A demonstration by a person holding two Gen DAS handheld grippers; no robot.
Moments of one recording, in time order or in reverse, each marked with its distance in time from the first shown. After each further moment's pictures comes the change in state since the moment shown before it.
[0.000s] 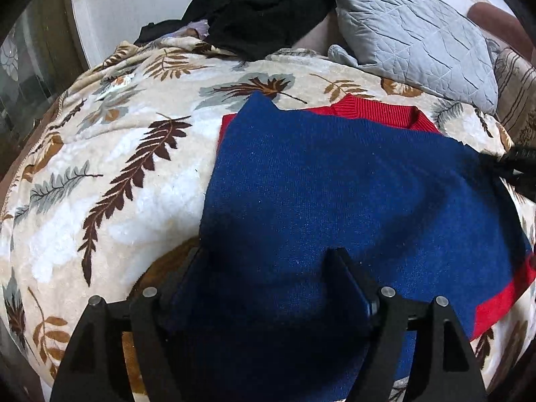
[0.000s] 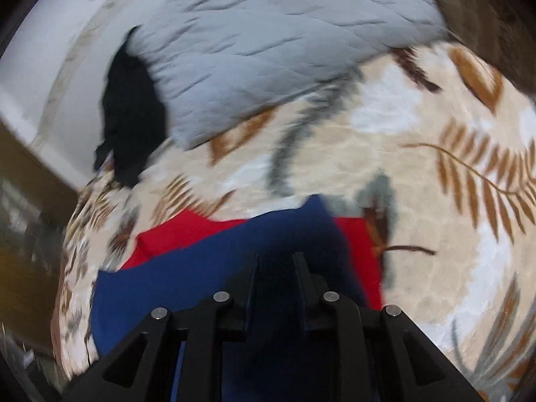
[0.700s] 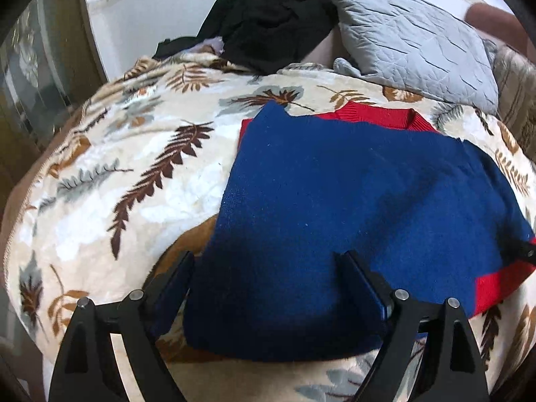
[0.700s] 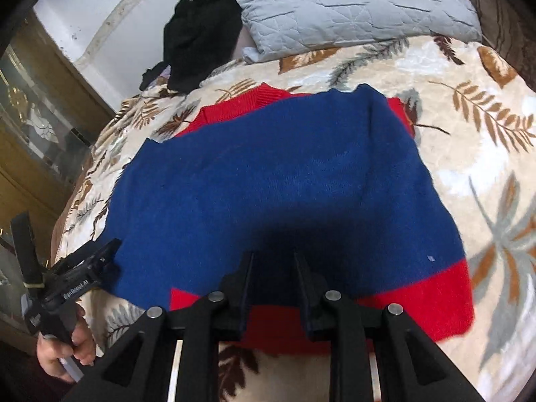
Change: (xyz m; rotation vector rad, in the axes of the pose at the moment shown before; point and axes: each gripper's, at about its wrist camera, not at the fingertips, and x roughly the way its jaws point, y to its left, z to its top) left arm -0.030 -0.003 -0.026 0.009 -0.079 0.071; right arm -0.051 0.030 -0.118 -0.195 0.132 0.069
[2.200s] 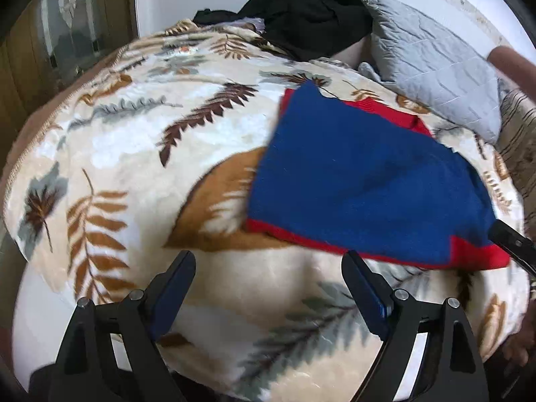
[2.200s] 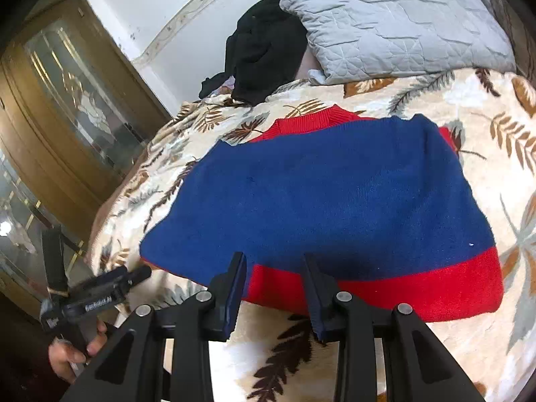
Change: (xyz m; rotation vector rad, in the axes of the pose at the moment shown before) left arm -0.045 0.039 -0.059 -0.218 0.081 -0.085; right arm -0.032 0.034 -0.025 -0.125 -0.106 0.198
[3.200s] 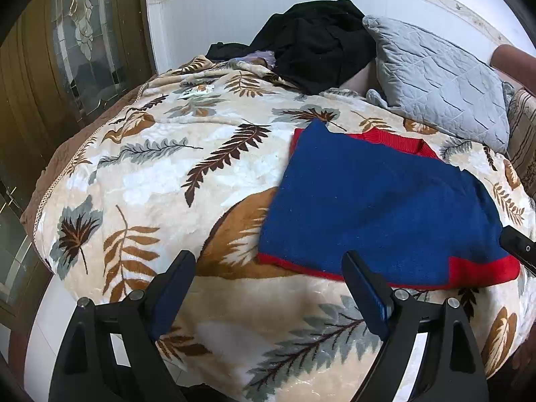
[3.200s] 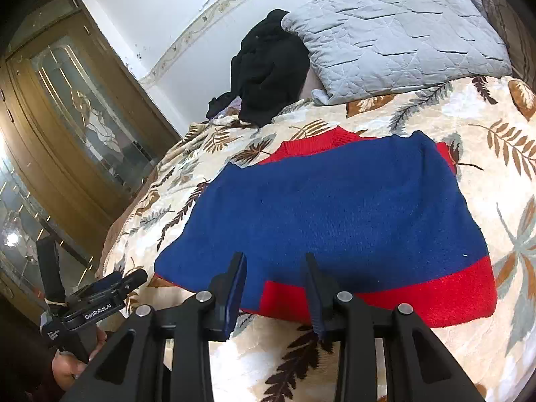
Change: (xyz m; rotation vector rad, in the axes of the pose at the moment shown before) left arm -0.029 -0.017 0.011 0.047 -0.130 0.132; right arm -0.017 0.002 0.003 0.018 -0.081 0.030
